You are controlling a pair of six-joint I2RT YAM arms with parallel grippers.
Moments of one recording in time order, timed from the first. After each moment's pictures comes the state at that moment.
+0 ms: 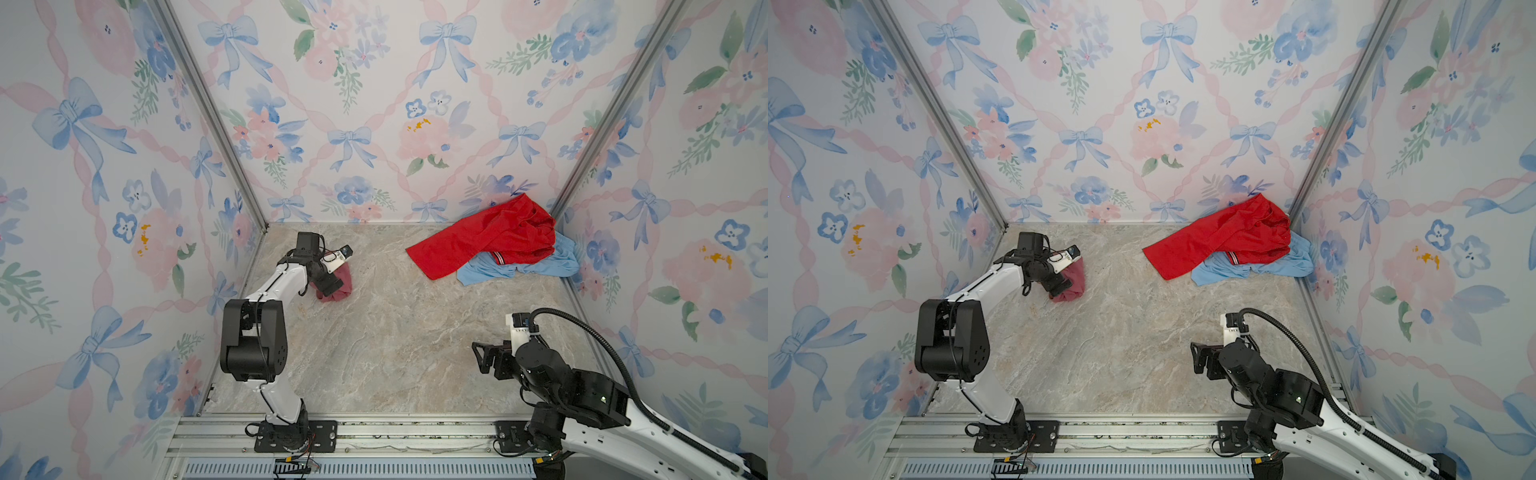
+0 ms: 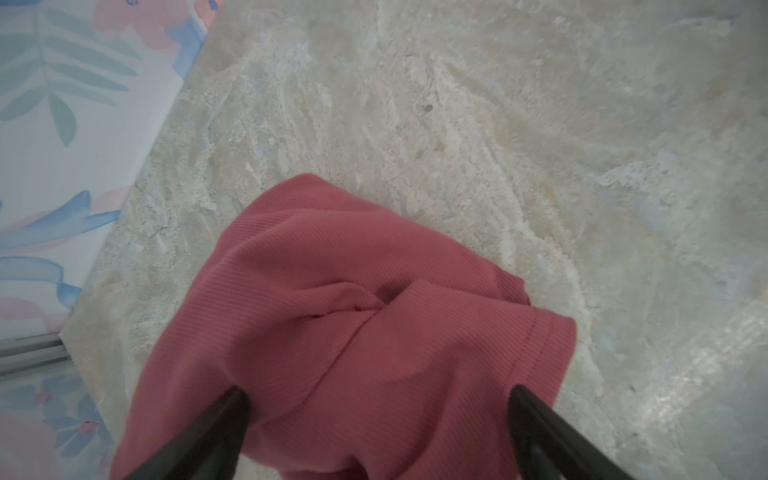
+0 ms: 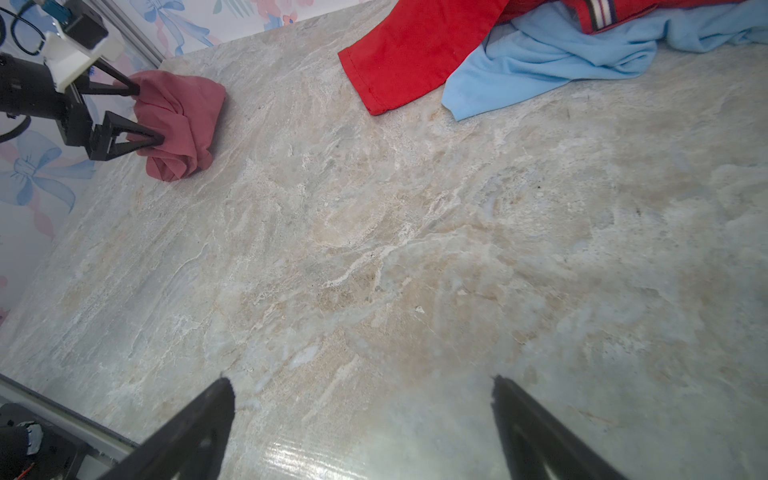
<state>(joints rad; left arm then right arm) -0.04 1.77 1.24 -0.47 0.14 0.90 1.01 0.48 0.61 -0.83 0.45 0.74</state>
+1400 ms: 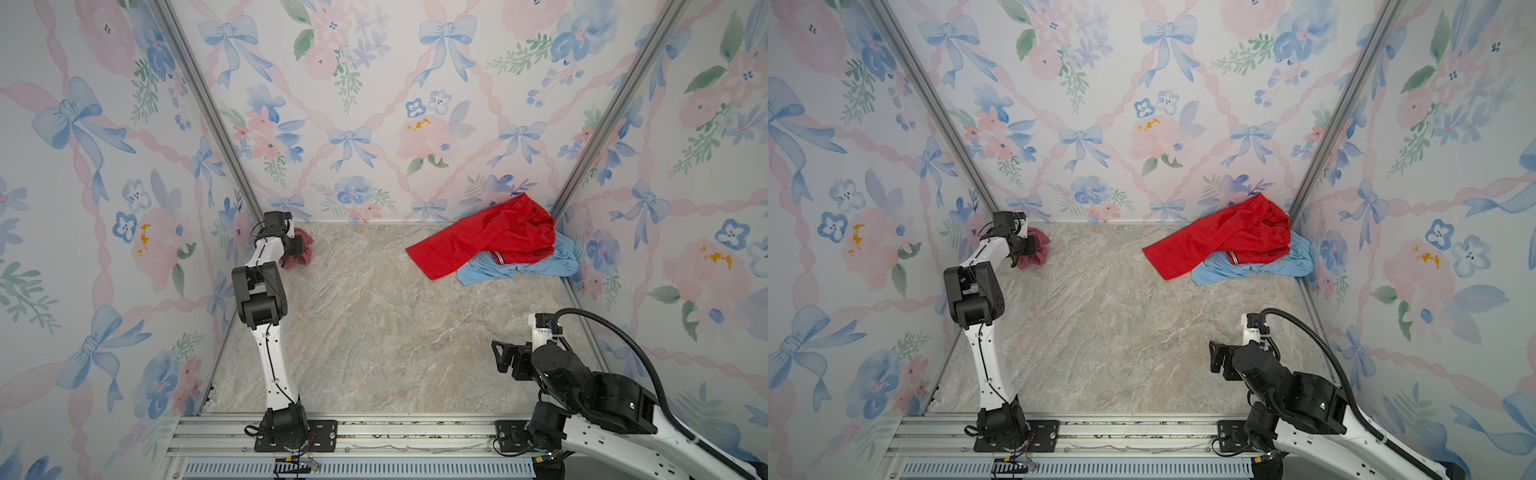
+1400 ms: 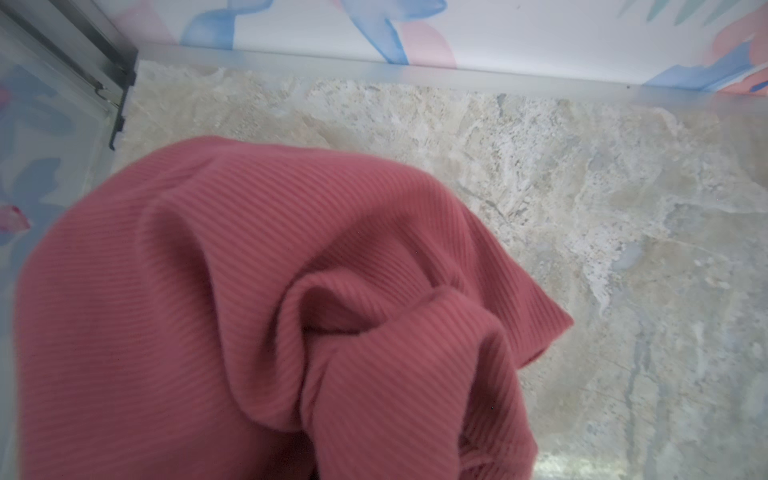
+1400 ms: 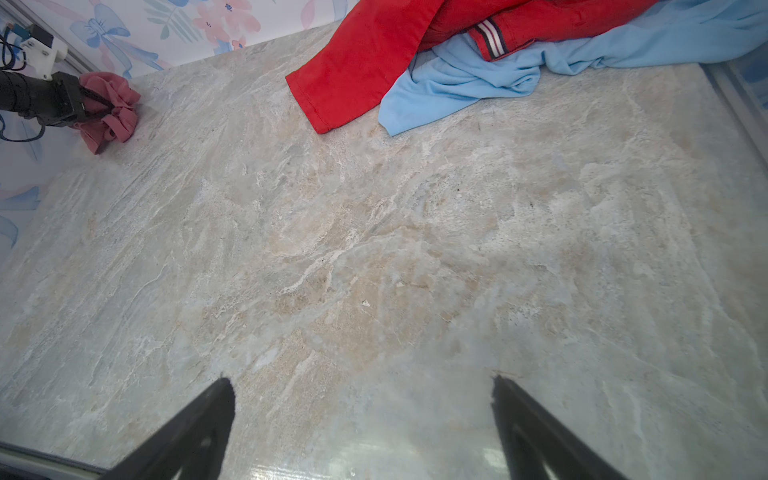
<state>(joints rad) 0.21 2.42 2.00 -0.46 0.12 0.08 1.01 0.47 0.73 -1.05 0.56 0.80</state>
